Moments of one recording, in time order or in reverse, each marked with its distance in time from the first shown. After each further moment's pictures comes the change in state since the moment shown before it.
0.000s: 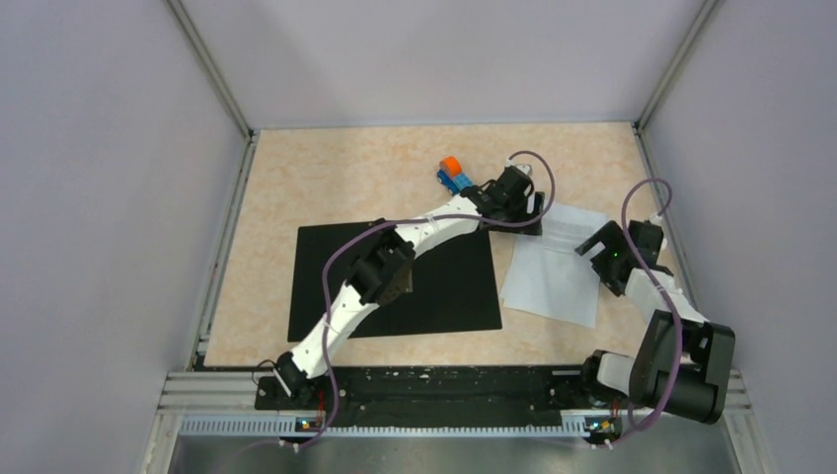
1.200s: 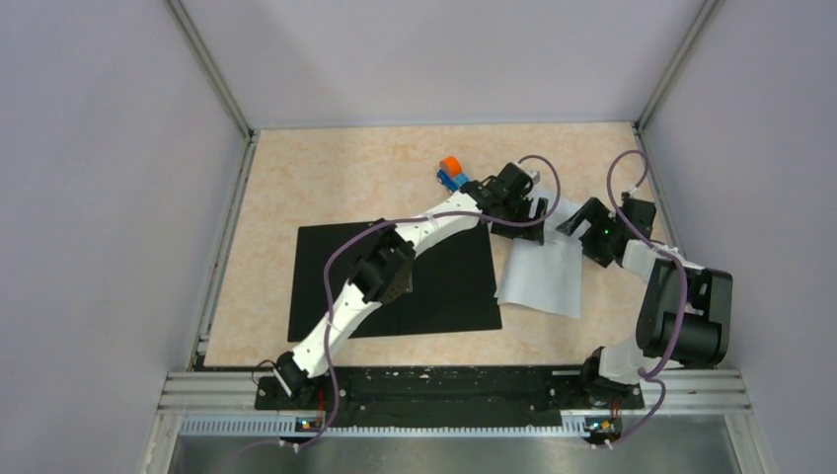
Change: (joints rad) left arm 0.017 0.042 0.098 -0.122 0.197 0.100; right arm 0.039 0.275 0.179 0.111 -0.219 -0.109
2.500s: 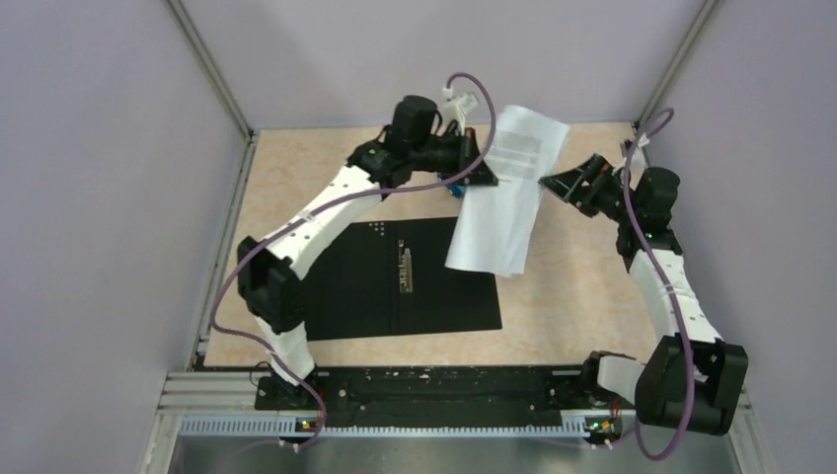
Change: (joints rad) left arm 0.192 -0.701 -0.478 0.171 0.370 0.001; right arm 0.055 -0.340 0.097 0.099 -0.419 0.156
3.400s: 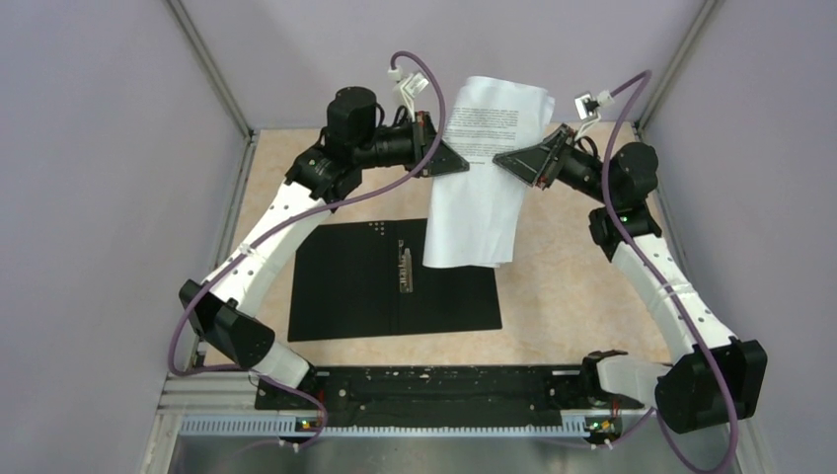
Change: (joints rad) left arm 0.112 -0.322 -0.118 0.040 0.090 -0.072; right arm 0.390 0.012 0.234 0.352 -0.098 0.144
